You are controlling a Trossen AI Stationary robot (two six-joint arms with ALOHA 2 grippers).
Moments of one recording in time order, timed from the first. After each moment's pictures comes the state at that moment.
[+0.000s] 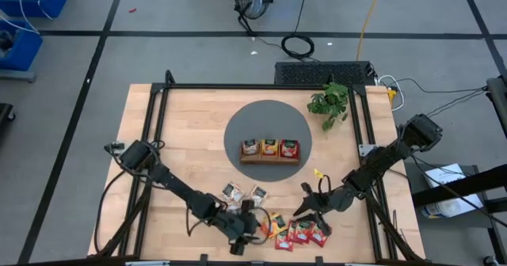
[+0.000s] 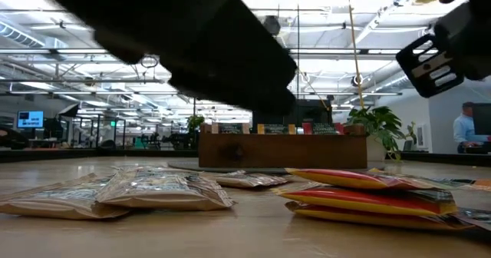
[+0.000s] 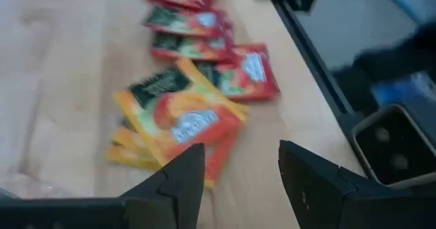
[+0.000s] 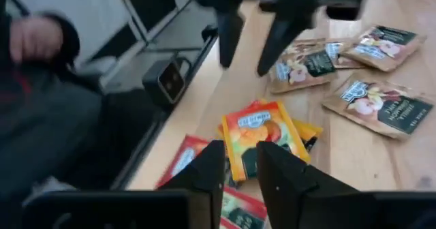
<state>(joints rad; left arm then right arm) -0.58 2.05 1.21 0.20 -0.19 -0.27 0.68 1.50 0.44 0.69 0.23 0.42</state>
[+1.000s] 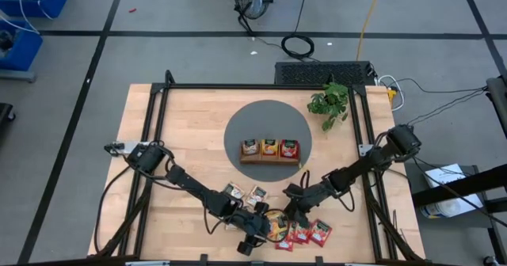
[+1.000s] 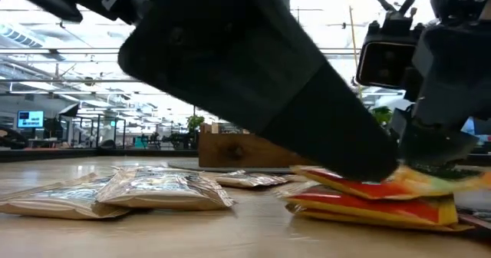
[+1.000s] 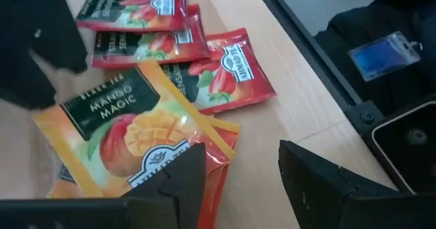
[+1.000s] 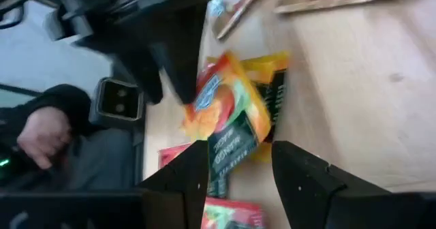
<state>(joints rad) -0.50 2.18 1.38 0.11 0.03 -0.13 0.50 1.77 0.54 0.66 -0.06 0.98</state>
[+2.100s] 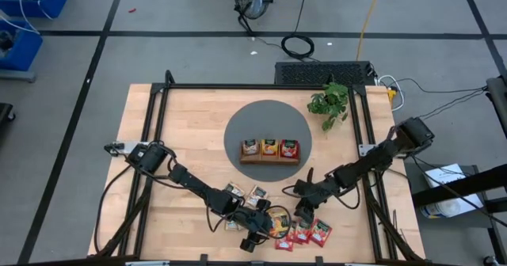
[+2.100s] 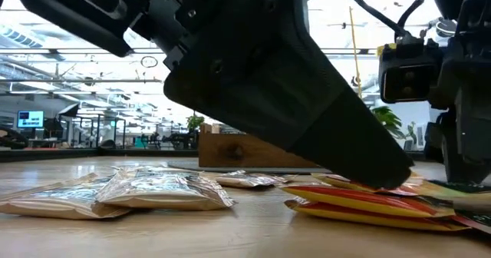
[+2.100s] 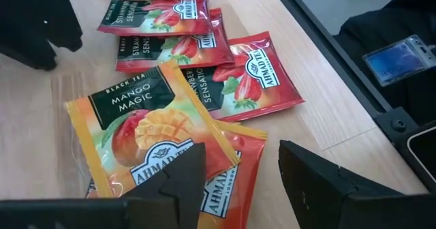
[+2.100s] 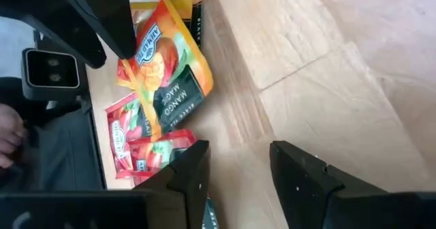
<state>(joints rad) -0.48 2.20 1.38 0.14 0.01 -0.10 0.50 1.61 0.54 0.23 -0.08 1.09</state>
